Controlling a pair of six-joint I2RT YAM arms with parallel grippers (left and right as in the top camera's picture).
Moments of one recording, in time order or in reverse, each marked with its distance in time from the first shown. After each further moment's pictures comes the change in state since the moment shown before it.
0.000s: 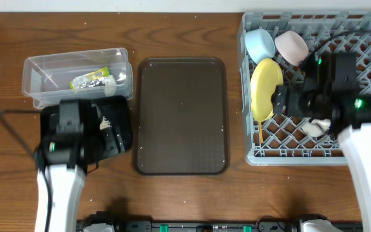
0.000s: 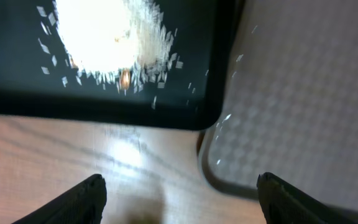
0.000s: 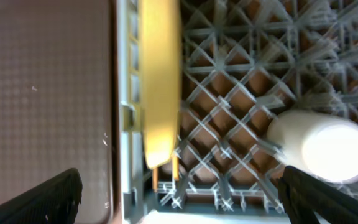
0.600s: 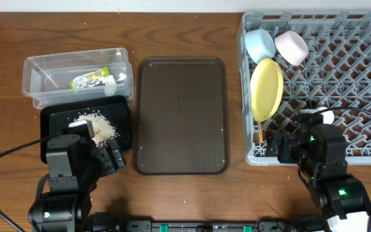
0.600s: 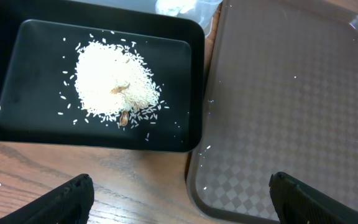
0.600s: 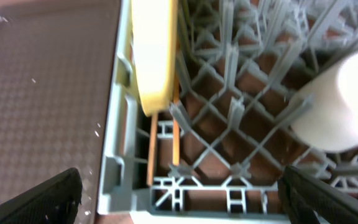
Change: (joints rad) left arm 0.000 -0.399 -0.129 0.082 0.000 0.003; right arm 0.072 -0.550 -0.650 0.356 0.056 0.077
